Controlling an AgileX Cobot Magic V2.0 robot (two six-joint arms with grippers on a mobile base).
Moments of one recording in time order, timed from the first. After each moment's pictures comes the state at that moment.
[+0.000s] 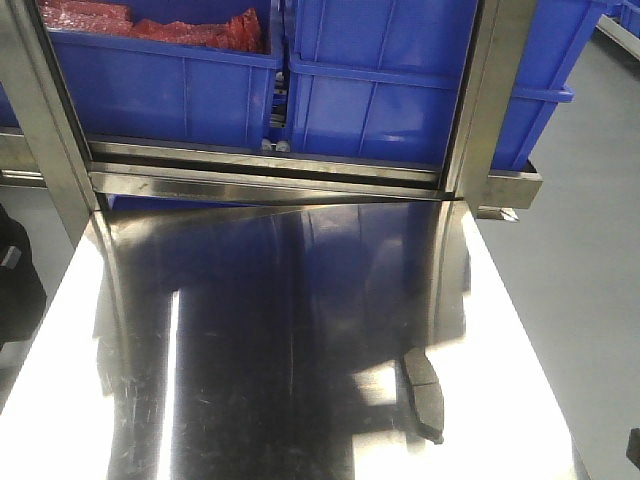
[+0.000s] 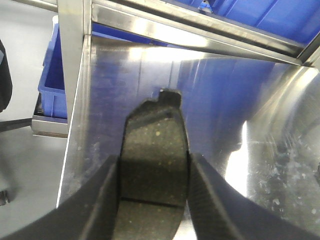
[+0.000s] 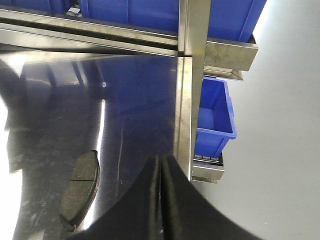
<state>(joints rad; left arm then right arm) -0.46 0.55 -0.68 0.37 0.85 -0.74 0.13 0.43 -0.40 -0.01 0.47 0.03</state>
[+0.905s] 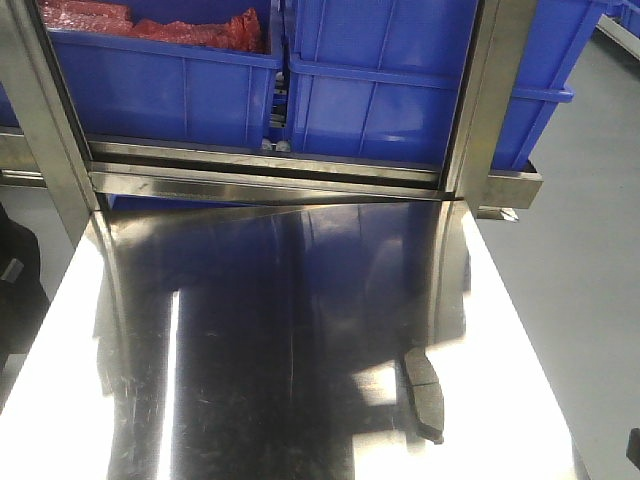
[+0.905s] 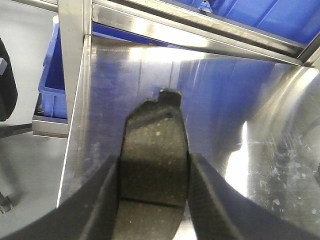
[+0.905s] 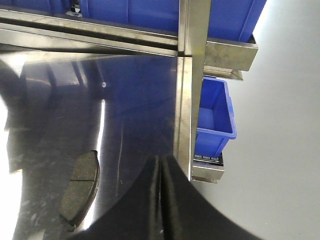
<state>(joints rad) -0.46 0.55 -0.68 0.37 0.85 -0.74 0.13 0.43 -0.40 -0.01 0.47 0.03</state>
